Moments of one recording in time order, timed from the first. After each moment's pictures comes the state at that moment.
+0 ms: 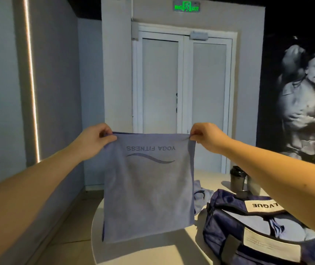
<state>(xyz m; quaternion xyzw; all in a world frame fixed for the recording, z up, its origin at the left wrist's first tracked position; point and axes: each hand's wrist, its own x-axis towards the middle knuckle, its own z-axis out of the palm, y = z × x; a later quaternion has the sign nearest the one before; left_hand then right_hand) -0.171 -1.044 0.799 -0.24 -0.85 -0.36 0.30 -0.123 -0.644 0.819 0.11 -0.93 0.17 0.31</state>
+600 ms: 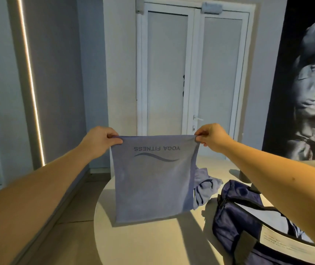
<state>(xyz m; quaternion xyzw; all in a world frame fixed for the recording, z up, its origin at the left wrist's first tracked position) -0.244 -1.045 0.747 -0.21 -0.89 -0.31 0.25 -0.205 -0.643 0.762 0.04 -0.92 0.29 0.26</state>
